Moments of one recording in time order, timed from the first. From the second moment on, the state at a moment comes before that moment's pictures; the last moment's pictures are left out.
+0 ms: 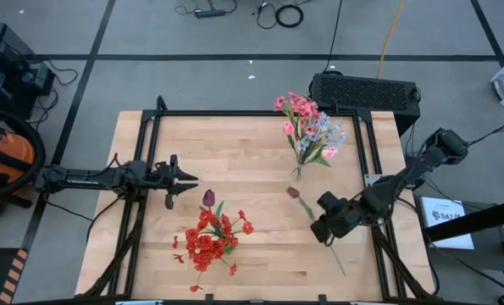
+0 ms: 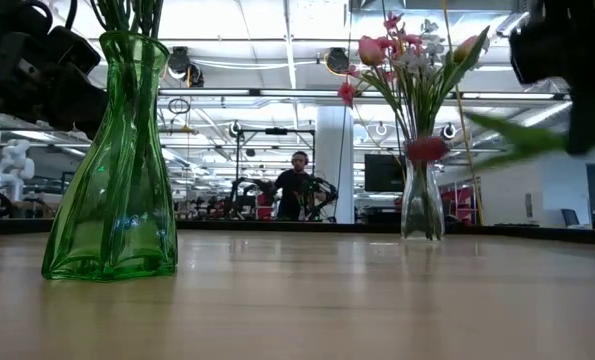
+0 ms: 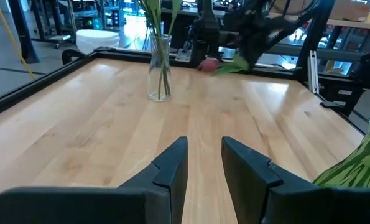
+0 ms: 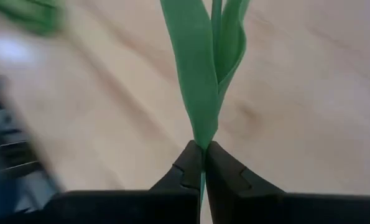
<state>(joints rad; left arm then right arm) 0.01 0.21 0.01 0.07 0.01 -0.10 0.58 1.21 0.71 -0.62 0.20 1.52</state>
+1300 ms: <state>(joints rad) 0.01 0.21 0.01 0.07 0.01 -0.10 0.60 1.54 0.88 1.02 0.22 -0.07</state>
